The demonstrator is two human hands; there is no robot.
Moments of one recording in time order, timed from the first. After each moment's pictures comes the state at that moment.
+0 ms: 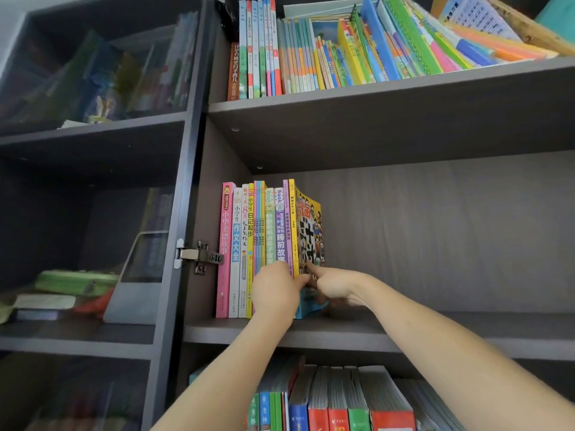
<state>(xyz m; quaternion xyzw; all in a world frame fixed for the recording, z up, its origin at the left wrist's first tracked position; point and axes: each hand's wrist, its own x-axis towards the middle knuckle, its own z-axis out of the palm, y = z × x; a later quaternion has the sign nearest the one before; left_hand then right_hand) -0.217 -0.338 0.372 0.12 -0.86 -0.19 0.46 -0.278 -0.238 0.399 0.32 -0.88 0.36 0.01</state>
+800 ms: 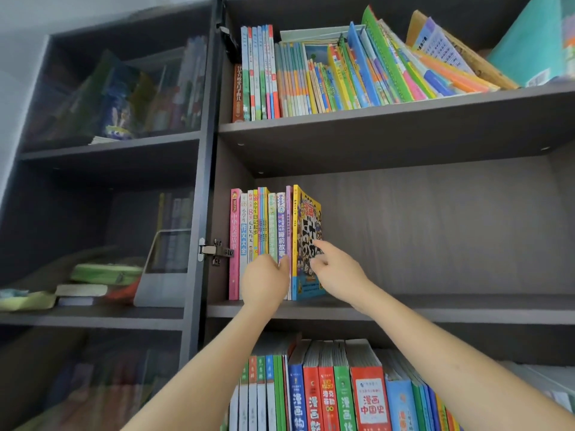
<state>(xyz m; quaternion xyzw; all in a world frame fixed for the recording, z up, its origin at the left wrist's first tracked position) -0.138 -0.325 0.362 0.09 -0.81 -0.28 0.50 -0.160 -0.194 0.373 0.34 -0.81 0.41 0.25</state>
